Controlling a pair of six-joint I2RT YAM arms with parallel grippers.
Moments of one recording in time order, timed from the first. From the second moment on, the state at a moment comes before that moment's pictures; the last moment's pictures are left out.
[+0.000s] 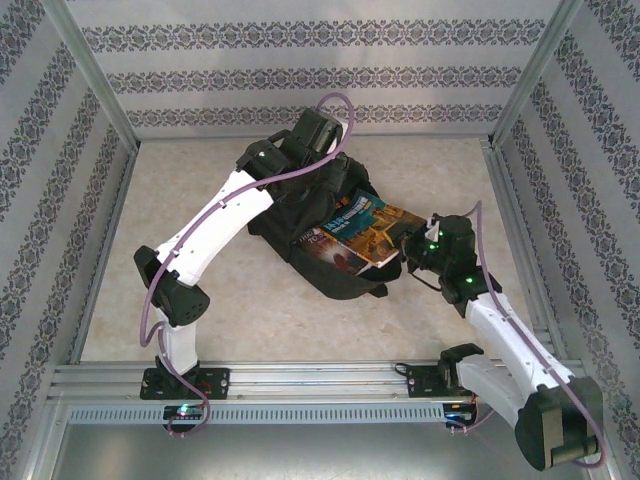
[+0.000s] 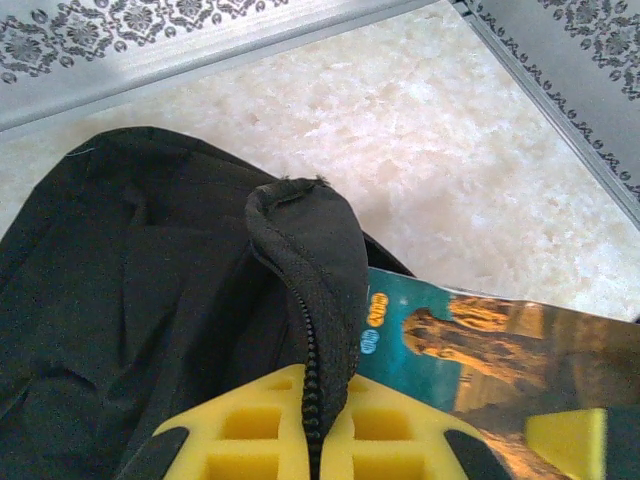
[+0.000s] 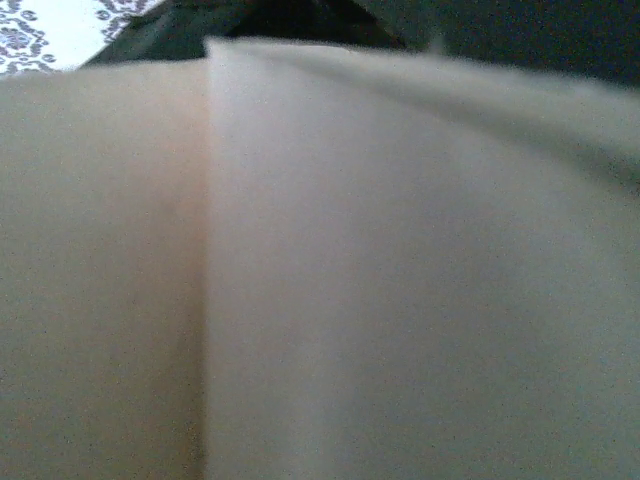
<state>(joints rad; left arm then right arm) -0.72 1.90 2.20 -1.01 -0.10 -0.28 0.25 0.94 0.55 -0.04 -0.46 1.45</state>
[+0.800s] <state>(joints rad) -0.72 1.90 2.20 -0.99 0.03 -0.37 0.46 1.62 0.83 0.42 -0.32 1.36</state>
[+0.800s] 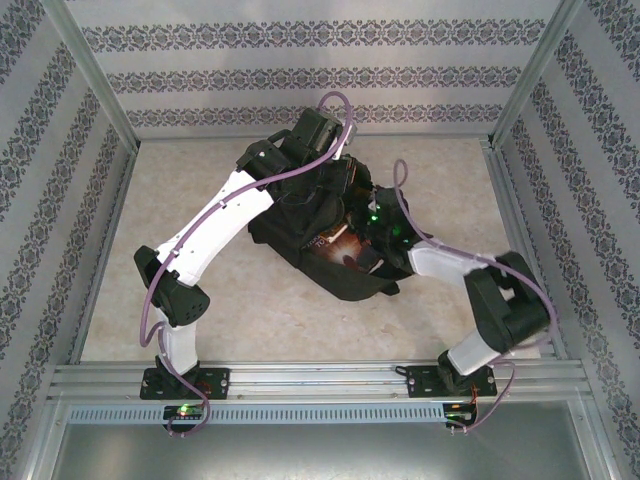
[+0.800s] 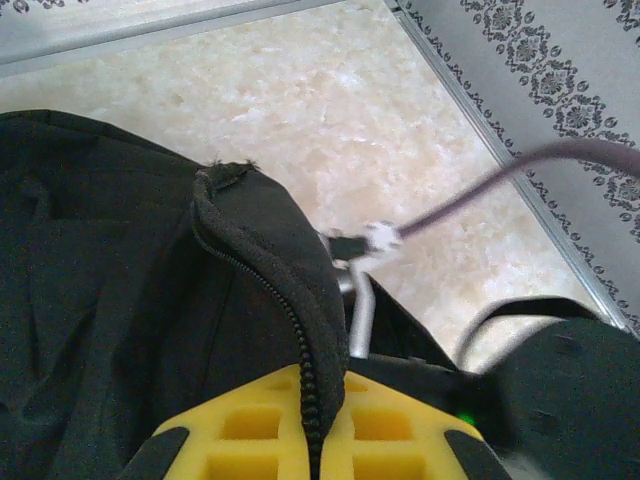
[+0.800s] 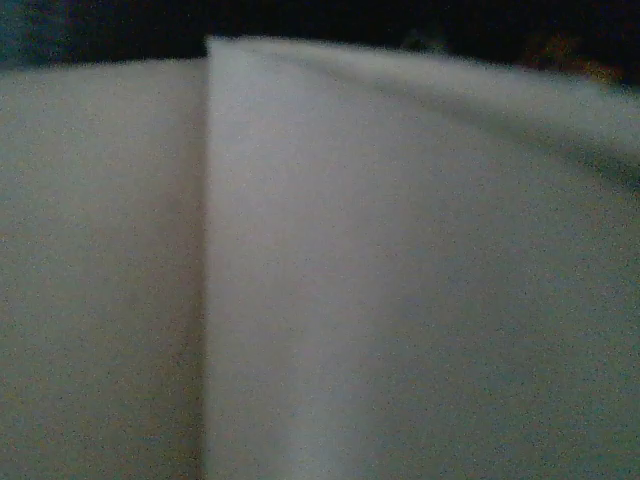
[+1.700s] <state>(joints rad) -0.75 1.76 1.92 -0.80 -0.02 -0.44 0.39 1.29 0.81 -0.05 -0.50 1.01</state>
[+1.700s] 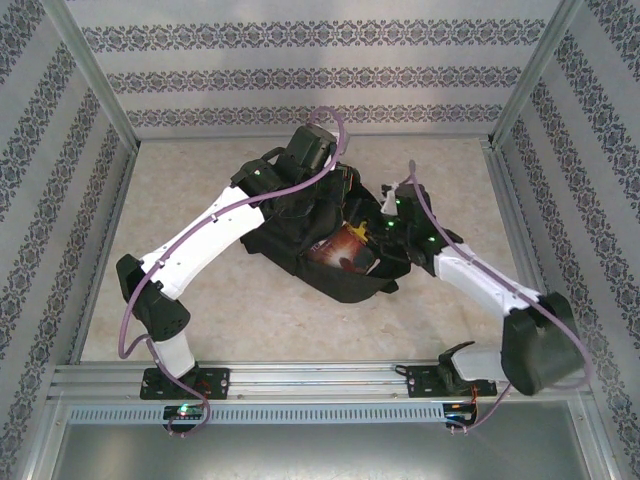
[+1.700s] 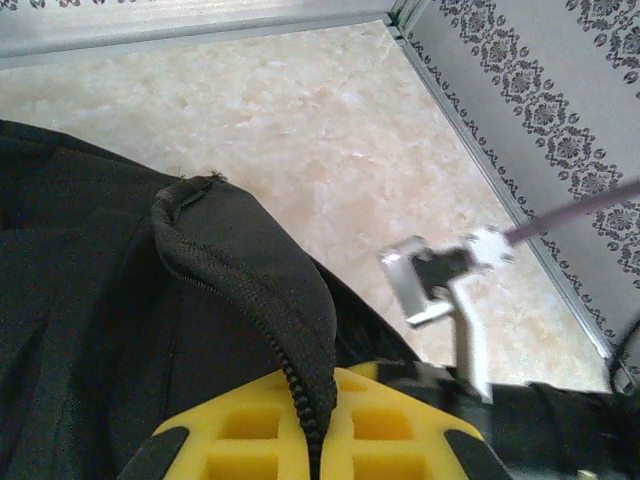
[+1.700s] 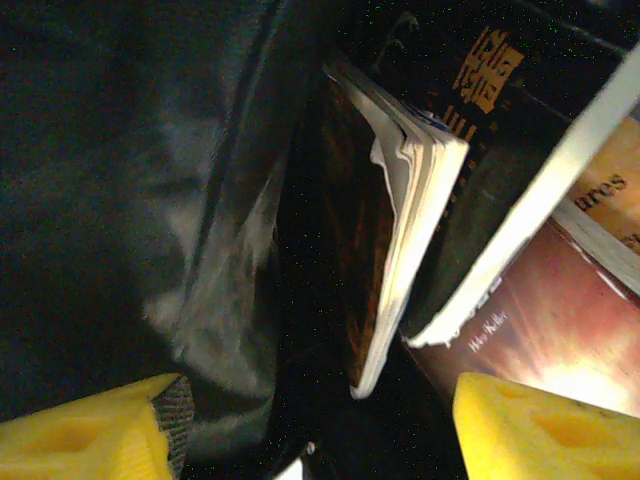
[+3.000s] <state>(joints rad) -0.65 1.49 1.47 -0.57 0.09 -0.58 0.39 0.76 0.86 -0.79 -0.10 0.60</state>
